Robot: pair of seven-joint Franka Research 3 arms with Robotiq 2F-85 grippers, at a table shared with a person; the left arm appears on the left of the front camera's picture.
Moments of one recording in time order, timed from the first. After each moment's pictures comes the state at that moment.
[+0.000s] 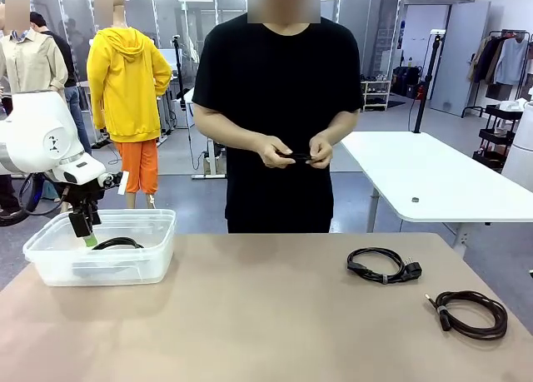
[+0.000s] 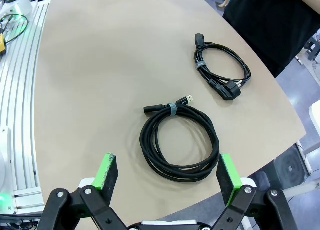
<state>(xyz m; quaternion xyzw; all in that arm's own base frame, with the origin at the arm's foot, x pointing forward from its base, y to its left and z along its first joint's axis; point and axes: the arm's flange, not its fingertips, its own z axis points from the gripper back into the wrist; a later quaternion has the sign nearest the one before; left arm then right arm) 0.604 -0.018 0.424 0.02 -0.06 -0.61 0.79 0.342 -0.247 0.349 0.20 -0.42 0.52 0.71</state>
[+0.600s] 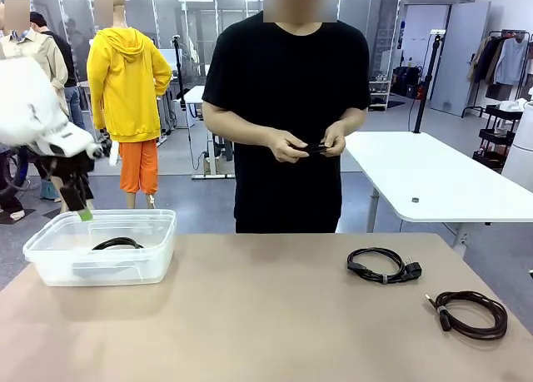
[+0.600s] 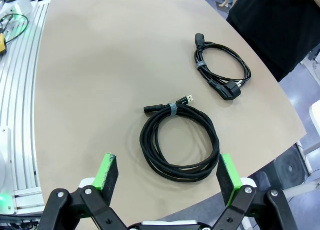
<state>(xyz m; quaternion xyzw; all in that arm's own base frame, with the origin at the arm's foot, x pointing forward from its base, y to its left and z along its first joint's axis) 0.587 -0.010 0.502 0.02 -0.12 -0.59 0.80 0.342 -0.247 0.349 0.20 -0.42 0.52 0.71</state>
